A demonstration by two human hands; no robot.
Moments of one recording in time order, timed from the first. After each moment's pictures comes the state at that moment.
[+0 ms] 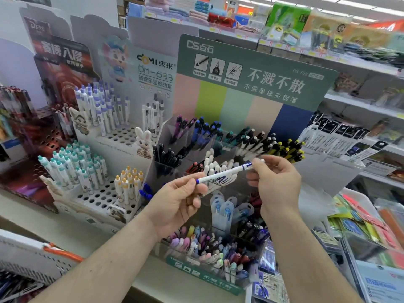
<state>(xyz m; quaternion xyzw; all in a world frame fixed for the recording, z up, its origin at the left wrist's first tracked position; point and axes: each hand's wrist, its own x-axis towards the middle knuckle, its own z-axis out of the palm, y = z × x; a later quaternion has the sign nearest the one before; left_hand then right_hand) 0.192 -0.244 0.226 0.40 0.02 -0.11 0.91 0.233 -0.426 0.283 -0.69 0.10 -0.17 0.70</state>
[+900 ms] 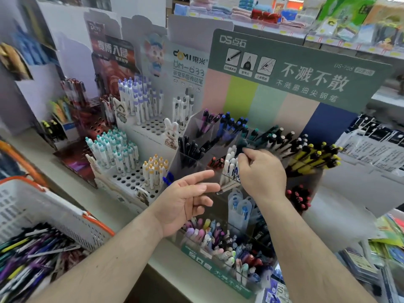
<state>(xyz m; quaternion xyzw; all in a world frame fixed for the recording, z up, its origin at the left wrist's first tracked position) 0.164 -0.236 0.222 0.50 0.05 -0.07 0.86 0.271 -0.394 0.259 -0.93 -0.13 -0.20 0.27</state>
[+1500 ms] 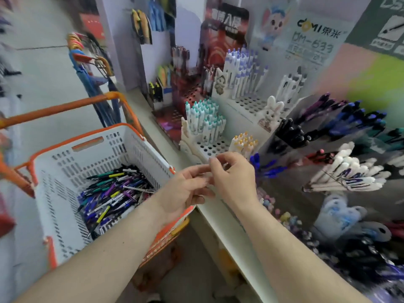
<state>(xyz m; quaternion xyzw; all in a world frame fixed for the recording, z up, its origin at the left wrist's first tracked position) 0.054 -0.143 0.176 0.52 0.20 0.08 0.82 0.154 -0.232 0.199 -0.83 -0.31 0.05 0.46</state>
